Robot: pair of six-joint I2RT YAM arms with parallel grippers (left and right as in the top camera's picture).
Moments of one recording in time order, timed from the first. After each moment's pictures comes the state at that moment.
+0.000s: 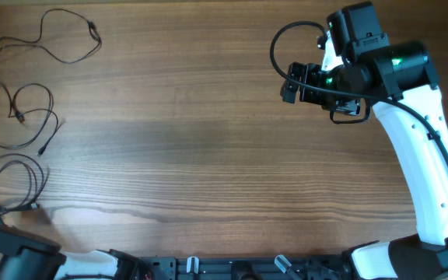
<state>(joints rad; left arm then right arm) 1.18 1.70 1.17 -0.96 0.08 -1.01 0.29 1.60 1.78 -1.37 -0.15 0.44</state>
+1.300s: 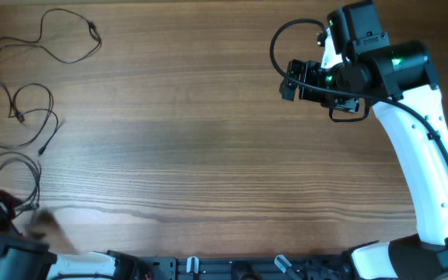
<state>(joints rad) 1.28 1.74 1.13 -1.12 0.26 -0.97 0.29 1.60 1.78 -1.34 -0.15 0.44</state>
